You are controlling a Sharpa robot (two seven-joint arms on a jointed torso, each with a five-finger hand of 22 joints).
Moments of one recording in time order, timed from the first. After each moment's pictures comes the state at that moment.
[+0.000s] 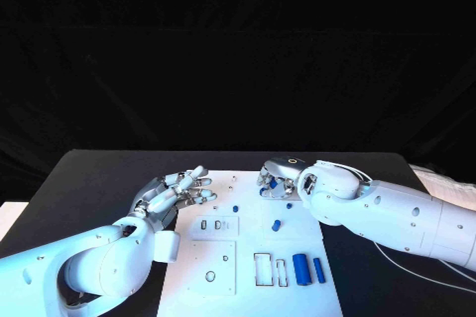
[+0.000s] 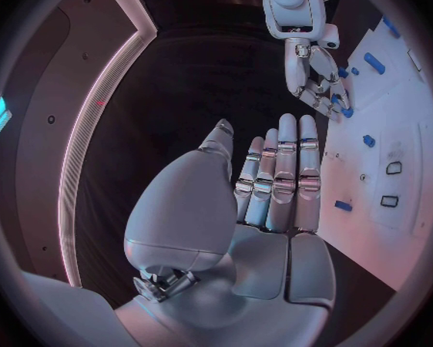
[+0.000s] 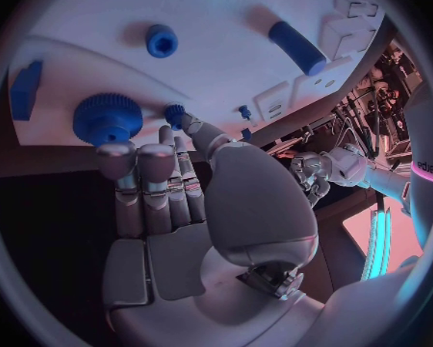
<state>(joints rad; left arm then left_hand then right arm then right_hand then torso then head) 1.16 -0.91 -0.04 1.84 0.18 -0.48 0.47 1.40 -0.03 0.01 0.21 0.12 0.99 0.19 0.11 0.07 1.12 0.14 0.13 0.08 1.20 0.08 0.28 0.27 0.17 1.05 0.19 0.29 0.13 1.12 -0.78 0.13 1.46 -1.71 -0.15 -0.19 1.32 -0.08 0.37 -0.08 0.14 1.08 0.15 0.07 0.07 1.18 0.09 0.07 0.06 1.46 0.00 1.01 0.76 0.15 1.19 0.10 1.20 0.87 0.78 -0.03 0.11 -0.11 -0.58</state>
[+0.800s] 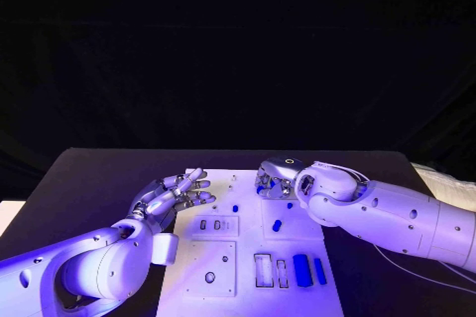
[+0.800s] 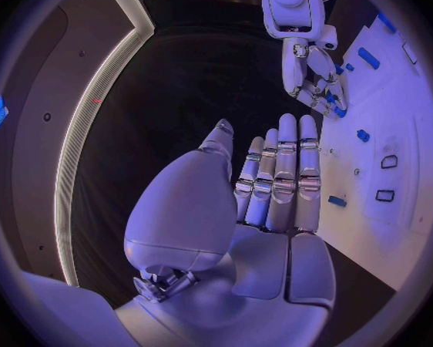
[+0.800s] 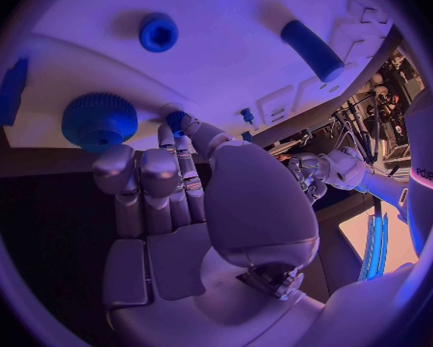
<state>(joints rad) 1.16 -0.91 -0.04 1.84 0.18 -0.47 0.46 1.40 -0.03 0.01 0.21 0.12 0.99 0.19 0.11 0.07 1.12 0.14 0.13 0.08 1.20 0.08 0.28 0.27 0.17 1.05 0.19 0.29 0.13 1.12 -0.78 0.13 1.47 -1.75 -0.17 -0.20 1.35 -0.07 0.44 -0.06 0.09 1.15 0.13 0.08 0.08 1.24 0.07 0.07 0.07 1.46 -0.01 1.10 0.83 0.13 1.21 0.09 1.26 0.95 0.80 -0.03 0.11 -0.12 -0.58</state>
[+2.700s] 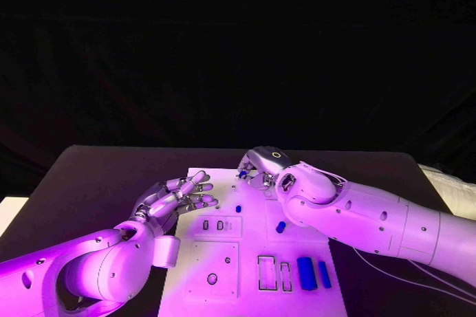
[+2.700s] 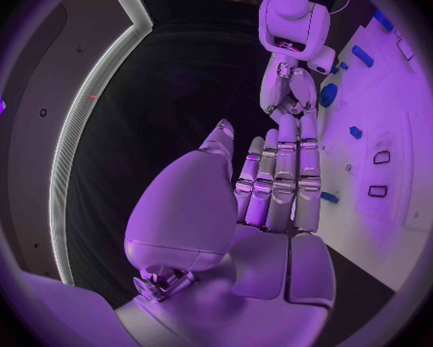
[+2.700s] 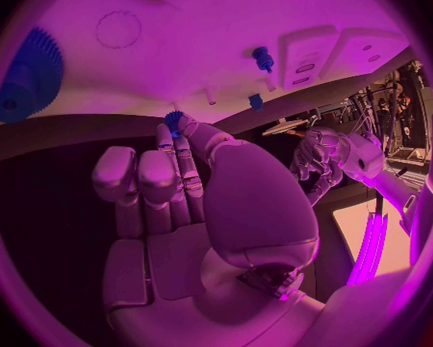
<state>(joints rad) 1.16 -0.91 -0.04 1.84 0.18 -0.45 0.45 1.41 -0.03 0.01 0.21 0.12 0.99 0.19 0.11 0.07 1.11 0.14 0.13 0.08 1.19 0.08 0.28 0.28 0.17 1.05 0.19 0.29 0.13 1.13 -0.64 0.14 1.41 -1.79 -0.40 -0.28 1.37 -0.07 0.48 -0.06 0.09 1.17 0.13 0.08 0.09 1.25 0.08 0.06 0.07 1.46 -0.01 1.12 0.86 0.13 1.23 0.09 1.29 1.00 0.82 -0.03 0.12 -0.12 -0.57</state>
